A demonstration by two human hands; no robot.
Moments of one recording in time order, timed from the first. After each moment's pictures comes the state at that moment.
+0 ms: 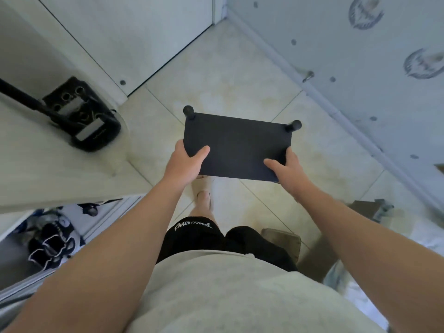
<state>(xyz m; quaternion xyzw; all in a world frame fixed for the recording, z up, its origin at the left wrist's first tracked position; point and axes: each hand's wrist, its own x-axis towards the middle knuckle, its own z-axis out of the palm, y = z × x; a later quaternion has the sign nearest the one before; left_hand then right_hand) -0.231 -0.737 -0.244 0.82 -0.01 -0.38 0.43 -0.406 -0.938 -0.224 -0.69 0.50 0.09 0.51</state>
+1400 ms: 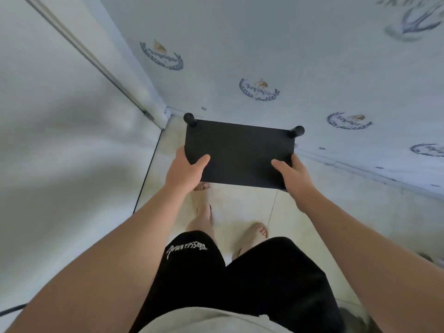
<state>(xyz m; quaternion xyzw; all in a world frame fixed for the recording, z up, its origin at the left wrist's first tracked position) 0.306 -1.318 -0.301 0.82 -0.20 -0.46 0.27 0.064 -1.416 -0.268 -0.43 0.69 -0.05 0.57</state>
